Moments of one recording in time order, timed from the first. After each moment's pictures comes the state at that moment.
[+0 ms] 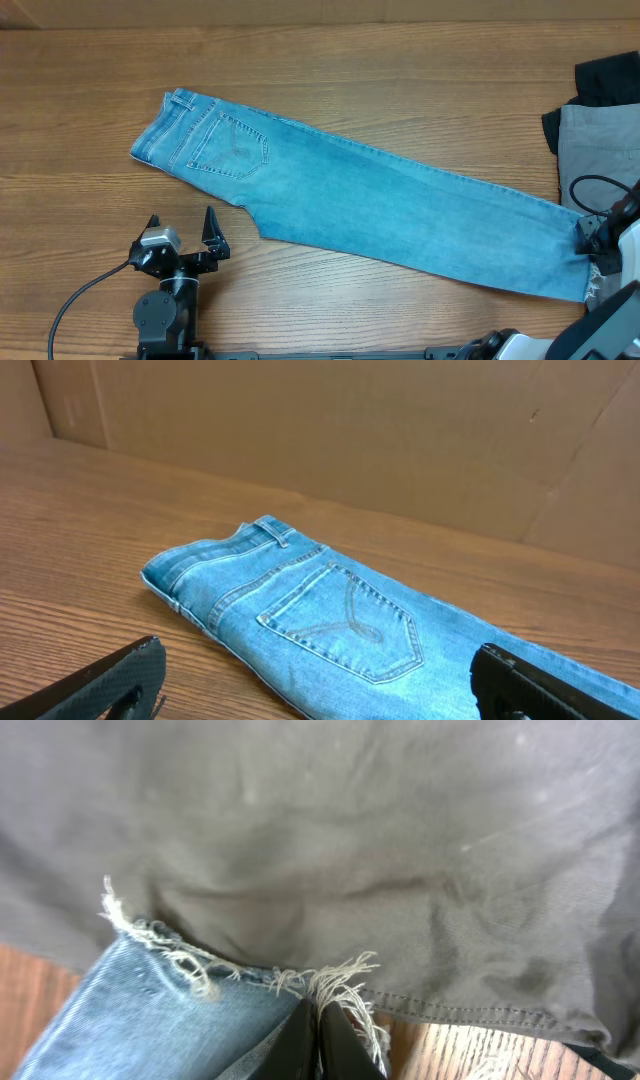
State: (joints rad) left arm 0.03 0.02 0.01 -0.08 -0.05 -0.23; right arm -0.72 1.48 0.92 -0.75 0.19 0.61
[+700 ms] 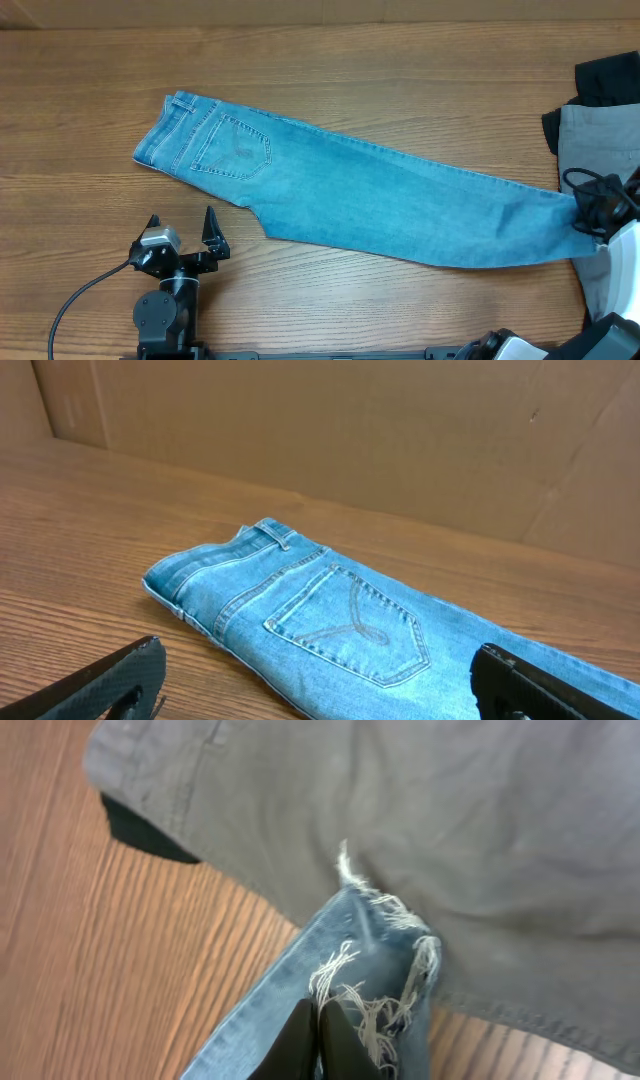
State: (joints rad) left arm 0.03 0.02 0.01 -0.08 -0.05 -0.23; right arm -0.64 1.37 0.92 -0.58 -0.02 0.62
